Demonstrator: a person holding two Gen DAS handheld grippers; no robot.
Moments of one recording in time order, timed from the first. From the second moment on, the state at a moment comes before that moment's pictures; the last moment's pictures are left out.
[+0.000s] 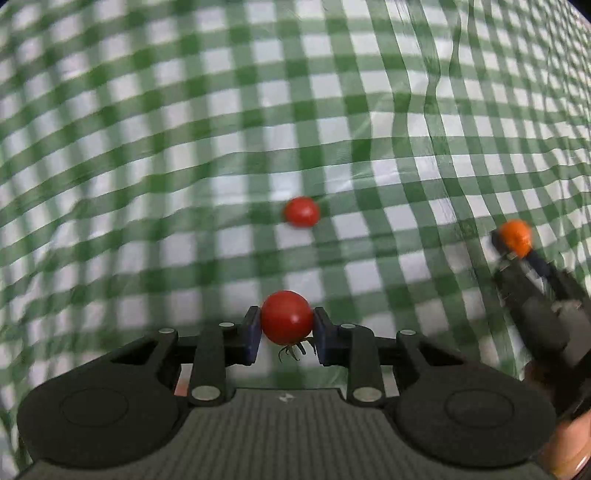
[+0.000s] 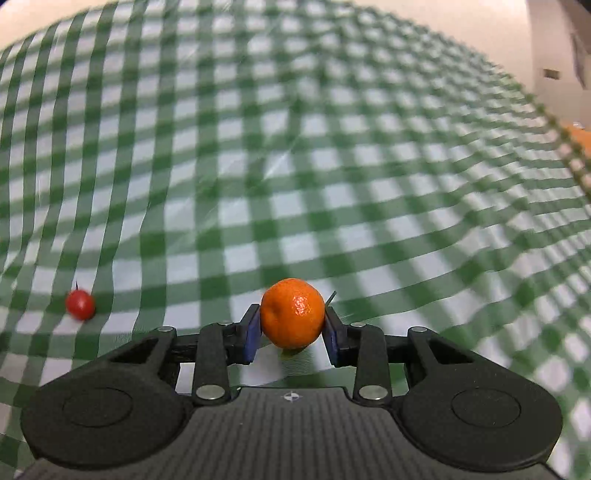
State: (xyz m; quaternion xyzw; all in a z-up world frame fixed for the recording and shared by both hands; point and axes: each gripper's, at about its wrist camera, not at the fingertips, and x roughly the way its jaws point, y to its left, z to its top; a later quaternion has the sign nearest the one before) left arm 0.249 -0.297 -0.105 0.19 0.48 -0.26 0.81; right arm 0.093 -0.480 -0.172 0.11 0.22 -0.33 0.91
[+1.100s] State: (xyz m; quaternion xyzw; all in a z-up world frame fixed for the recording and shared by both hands) left arm 0.014 0.024 -0.014 0.08 0.46 -0.17 0.87; right arm -0.128 -0.187 -0.011 0.07 0.26 -0.05 0.96
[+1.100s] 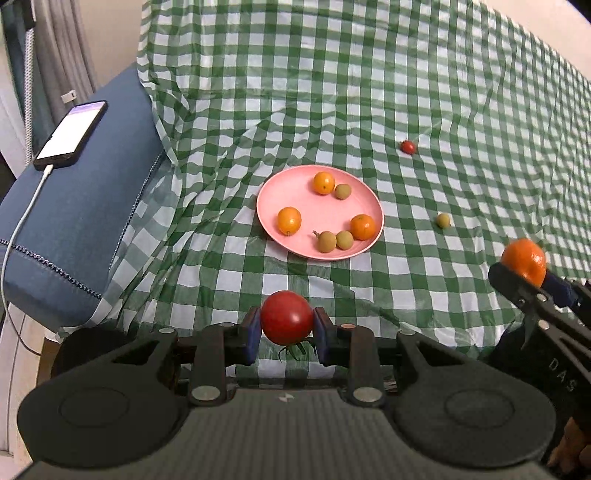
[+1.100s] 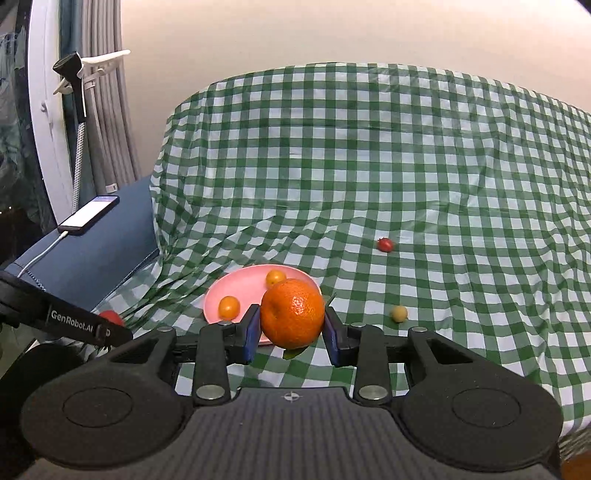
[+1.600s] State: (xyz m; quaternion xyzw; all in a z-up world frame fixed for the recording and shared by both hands) left arm 0.010 0.046 -0.006 0.05 0.45 -0.16 0.88; right arm -0.136 -0.175 -0.005 0.04 0.27 -0.05 0.96
